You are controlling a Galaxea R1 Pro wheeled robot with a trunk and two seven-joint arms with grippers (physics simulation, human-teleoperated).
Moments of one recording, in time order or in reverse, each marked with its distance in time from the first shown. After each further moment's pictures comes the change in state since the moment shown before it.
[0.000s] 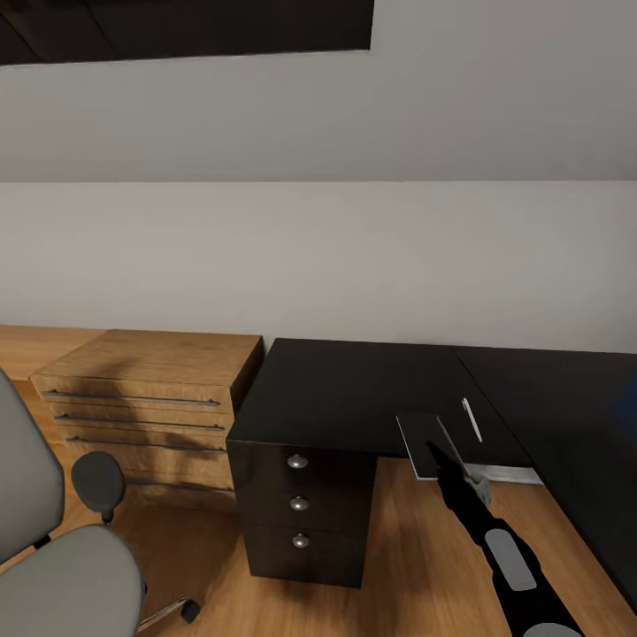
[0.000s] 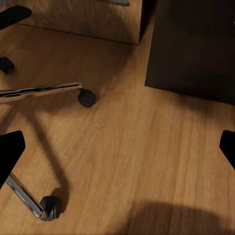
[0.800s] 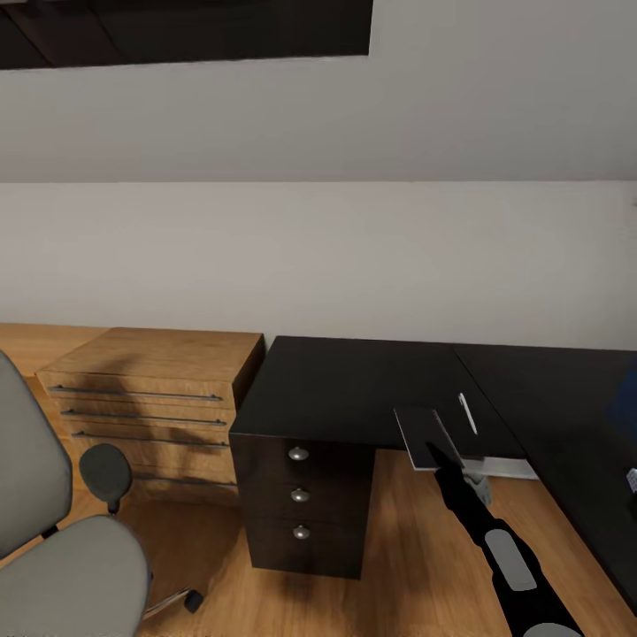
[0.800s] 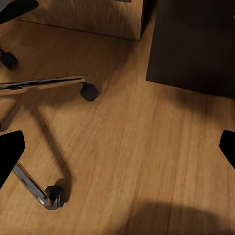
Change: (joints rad) left arm 0.000 0.000 0.000 0.000 0.001 -0.001 0.000; right arm 0.000 0.000 0.000 0.003 0.000 -0.001 -0.001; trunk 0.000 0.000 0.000
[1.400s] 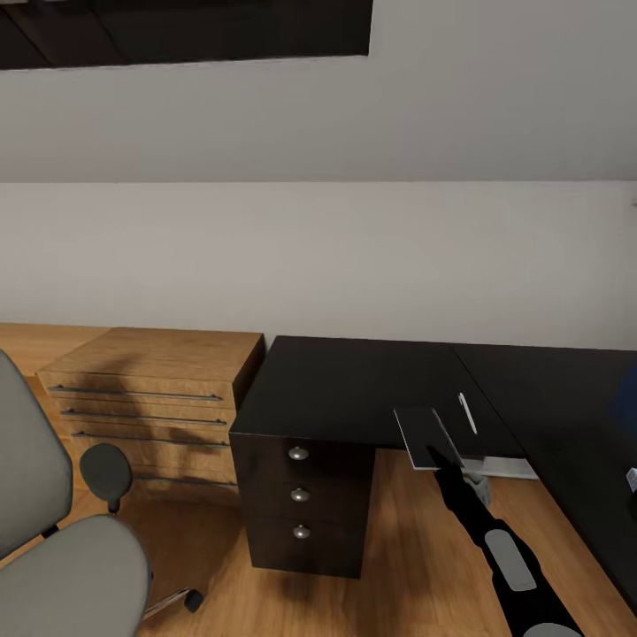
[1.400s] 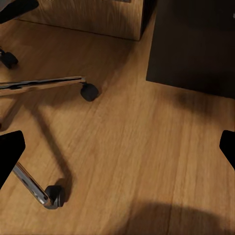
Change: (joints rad) left arm 0.000 0.000 0.000 0.000 0.000 0.000 0.000; right arm 0.000 0.000 0.000 0.001 0.003 0.000 -0.003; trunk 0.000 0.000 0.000
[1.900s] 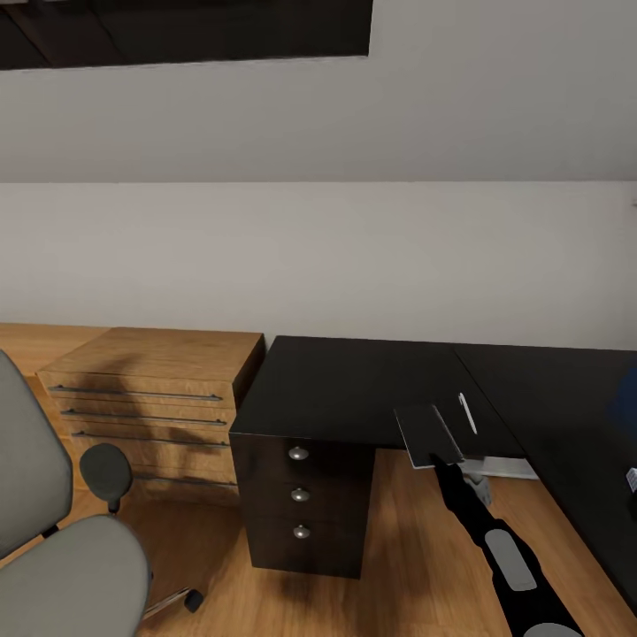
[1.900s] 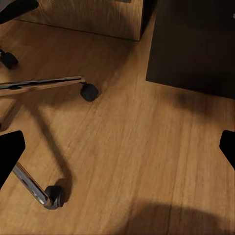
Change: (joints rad) left arm 0.000 0.000 0.000 0.000 0.000 -0.001 0.000; right arm 0.000 -0.001 0.000 -0.001 -0.002 0.000 -0.010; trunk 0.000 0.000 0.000
